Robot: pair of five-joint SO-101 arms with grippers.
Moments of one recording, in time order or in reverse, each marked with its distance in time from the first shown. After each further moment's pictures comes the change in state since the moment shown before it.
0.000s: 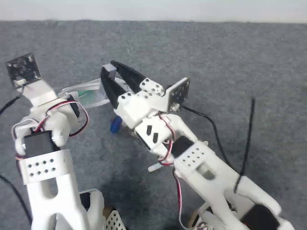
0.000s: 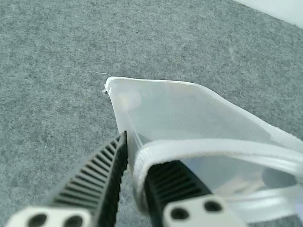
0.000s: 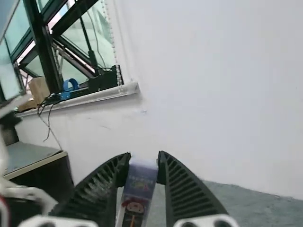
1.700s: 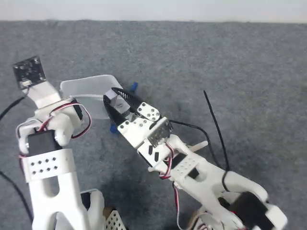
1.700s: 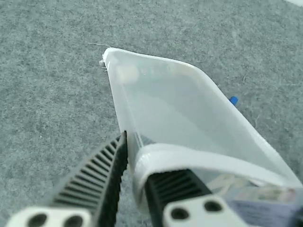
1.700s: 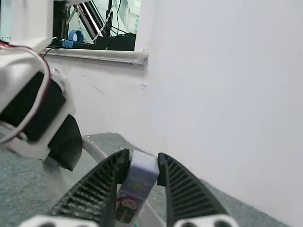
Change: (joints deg) left arm 0.4 0.1 2.3 0.1 0.0; right arm -3.2 6.7 17.0 -22.6 23.0
